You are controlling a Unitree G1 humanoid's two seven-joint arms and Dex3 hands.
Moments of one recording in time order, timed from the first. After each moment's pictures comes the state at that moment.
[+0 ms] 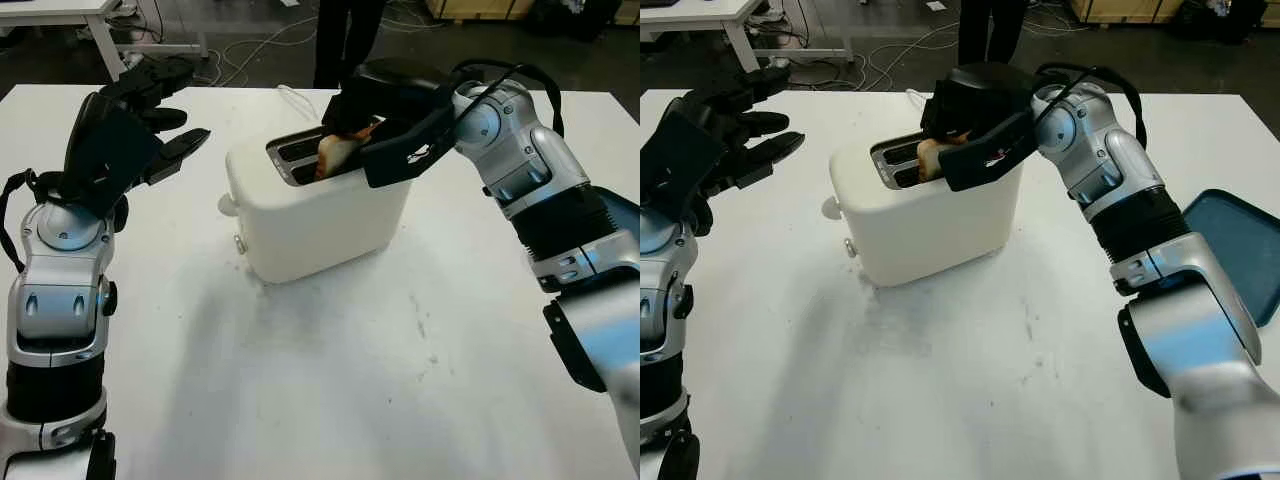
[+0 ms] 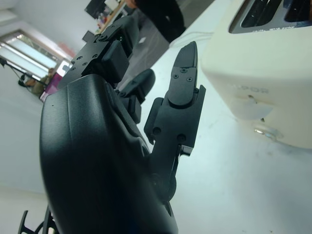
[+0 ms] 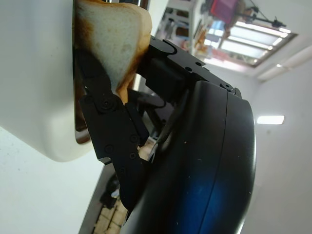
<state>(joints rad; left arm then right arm) -0.45 0.39 0.12 -0.38 0.08 0.59 -0.16 -1.09 -0.47 0.41 0.53 -0.50 -0.23 0.59</state>
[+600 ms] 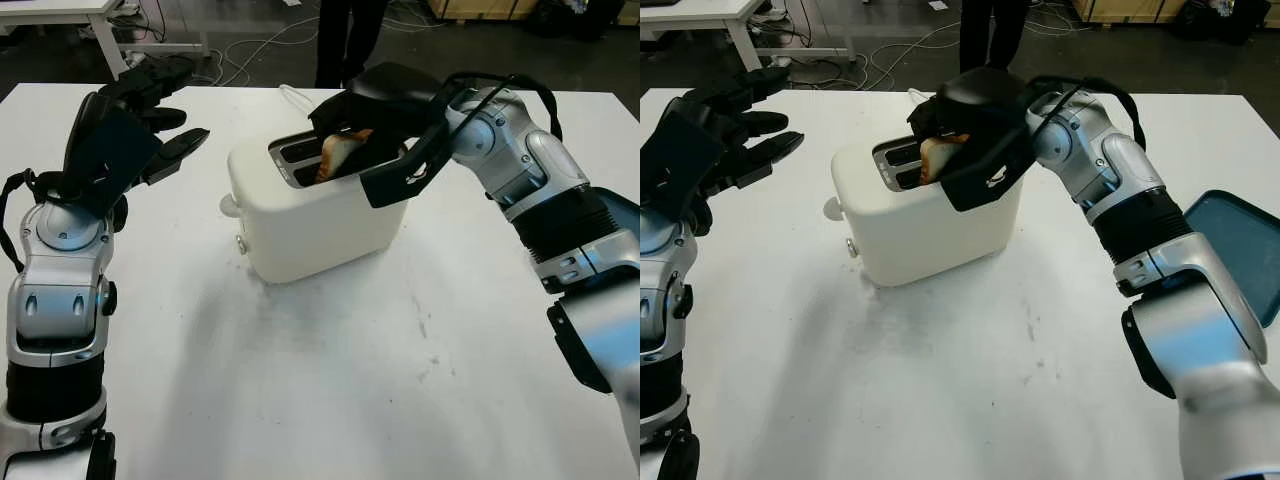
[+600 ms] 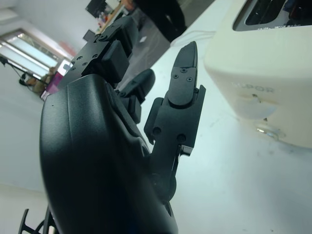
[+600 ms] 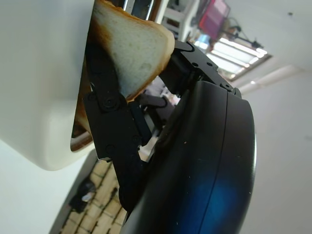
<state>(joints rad) -0.45 0.39 0.12 -0.38 0.08 0.59 -0.16 -1.09 -0.49 0.45 0.58 -0.60 -0.41 0.46</state>
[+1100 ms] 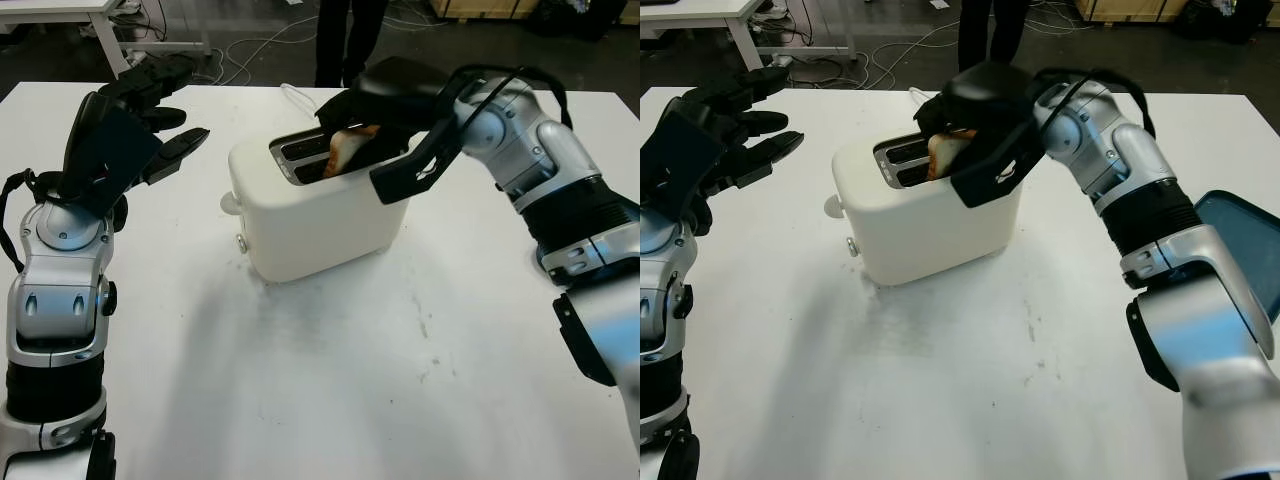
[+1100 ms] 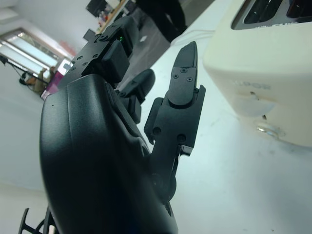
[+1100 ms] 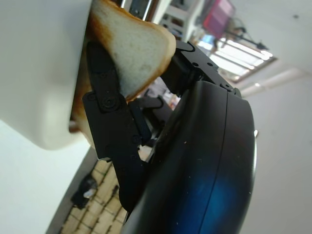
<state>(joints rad) -0.45 0.39 0.12 -0.38 0.08 0.59 -0.16 -1.15 -0.51 0.37 0.63 -0.56 -0.40 0.51</state>
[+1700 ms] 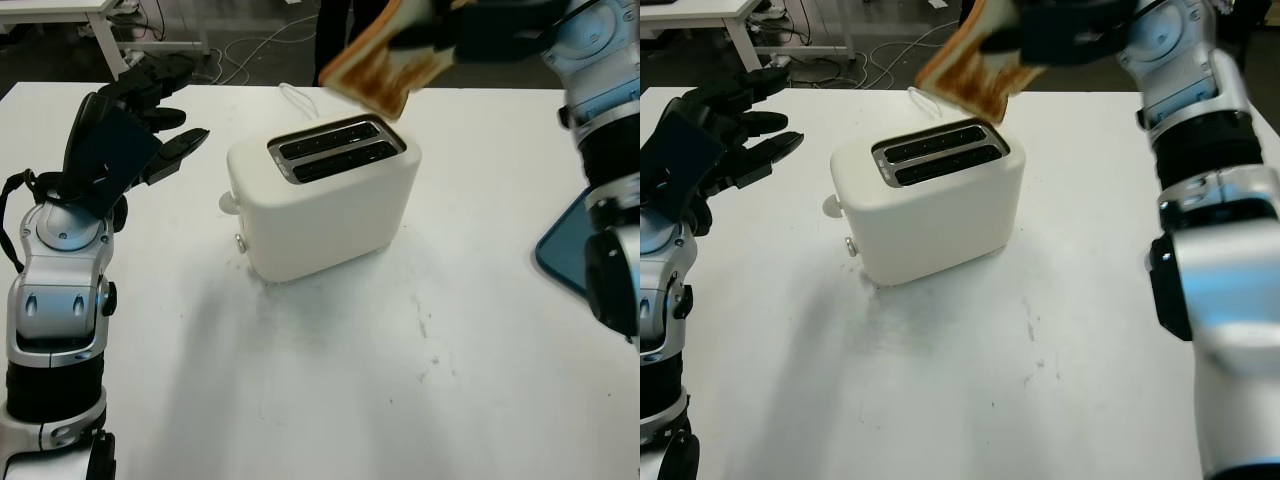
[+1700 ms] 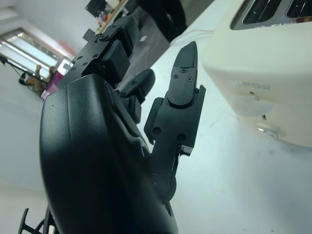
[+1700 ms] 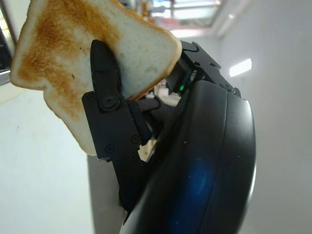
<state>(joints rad) -0.45 0.39 0.12 -0.38 0.08 0.59 -0.16 -1.37 -0.55 0.12 1.01 -0.33 -0.44 0.44</state>
